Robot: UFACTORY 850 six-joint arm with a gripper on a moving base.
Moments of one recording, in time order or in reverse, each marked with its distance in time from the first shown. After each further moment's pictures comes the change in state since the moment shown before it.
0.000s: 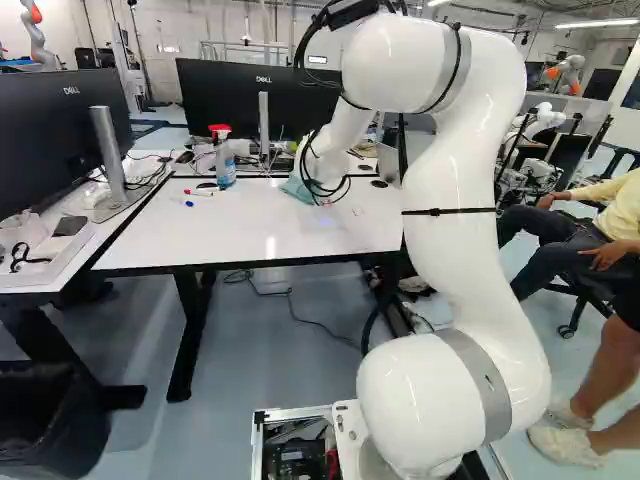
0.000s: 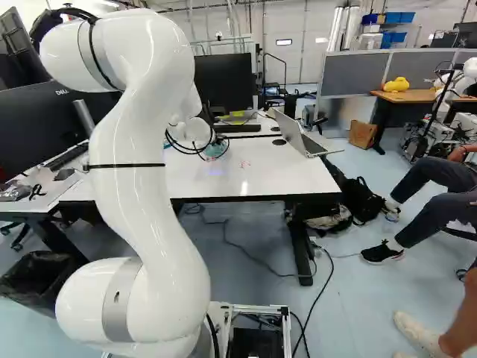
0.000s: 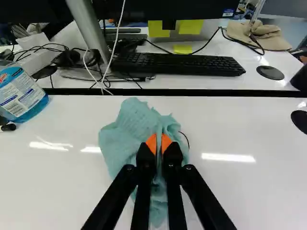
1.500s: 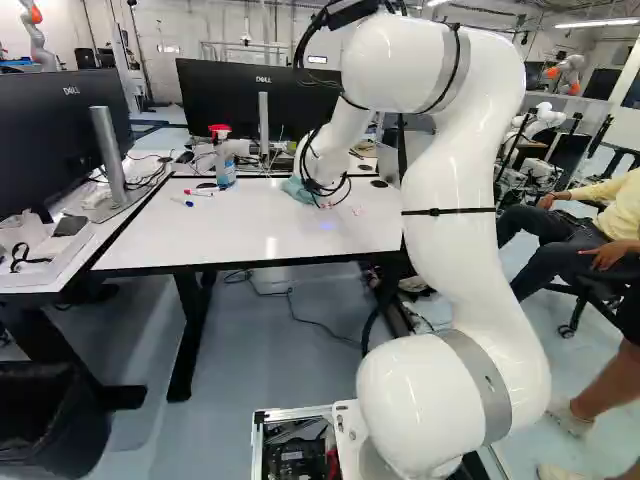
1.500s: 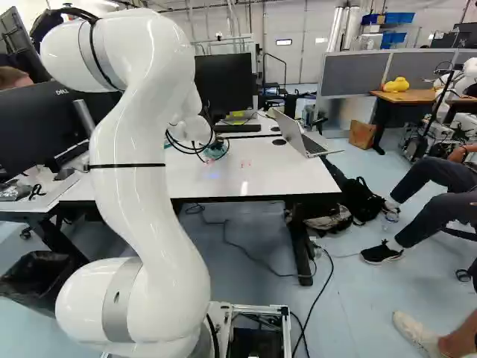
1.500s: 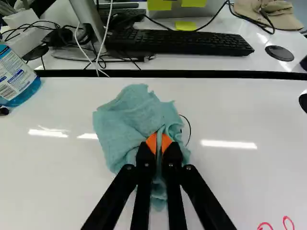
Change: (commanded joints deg) arm 0.1 -0.8 -1.1 0.0 -5.7 0.0
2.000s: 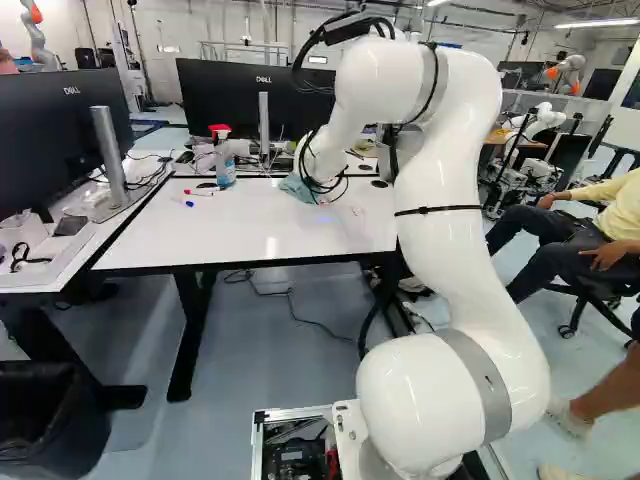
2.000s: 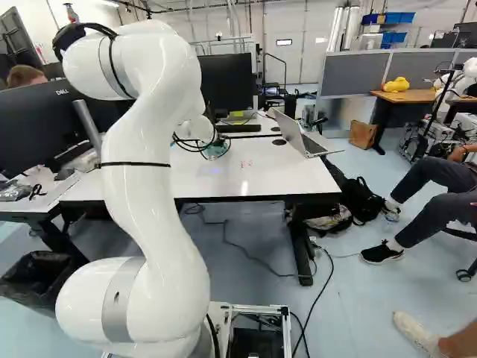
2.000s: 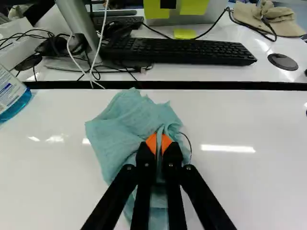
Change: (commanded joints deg) arm -1.2 -5.1 -7.0 0.0 0.0 0.0
